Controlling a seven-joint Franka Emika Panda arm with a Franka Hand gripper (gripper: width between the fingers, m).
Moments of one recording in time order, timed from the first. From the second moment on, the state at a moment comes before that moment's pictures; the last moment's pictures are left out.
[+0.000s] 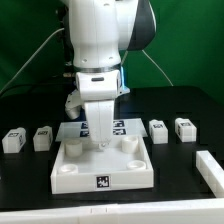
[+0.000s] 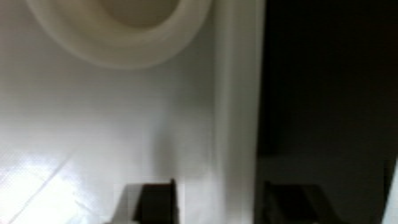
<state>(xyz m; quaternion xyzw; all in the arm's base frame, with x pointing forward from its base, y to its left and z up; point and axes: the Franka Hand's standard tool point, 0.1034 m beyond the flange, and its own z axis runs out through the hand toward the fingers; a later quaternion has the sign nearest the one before) 0.411 -0.014 0.011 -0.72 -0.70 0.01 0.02</state>
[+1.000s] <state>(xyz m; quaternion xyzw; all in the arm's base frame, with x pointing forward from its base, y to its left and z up) 0.413 -0.014 0.012 -0.72 -0.69 0.01 0.02</state>
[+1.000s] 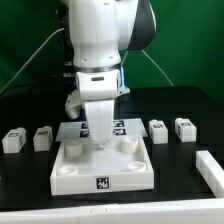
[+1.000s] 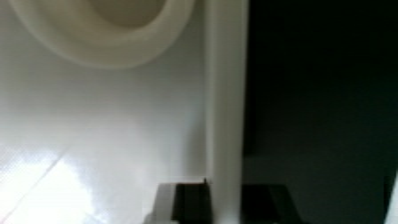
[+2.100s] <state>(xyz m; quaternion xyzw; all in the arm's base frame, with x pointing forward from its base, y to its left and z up) 0.496 0.071 0.012 -0.72 -0.69 -0.04 0.00</state>
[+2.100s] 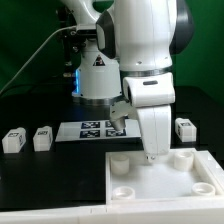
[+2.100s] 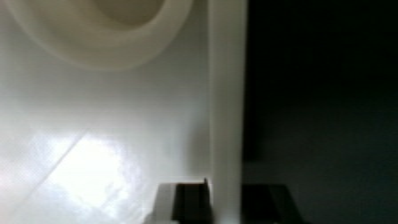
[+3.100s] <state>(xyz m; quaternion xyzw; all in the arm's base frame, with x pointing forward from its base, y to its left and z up) 0.497 0.069 0.012 -0.72 -0.69 -0.03 0.00</state>
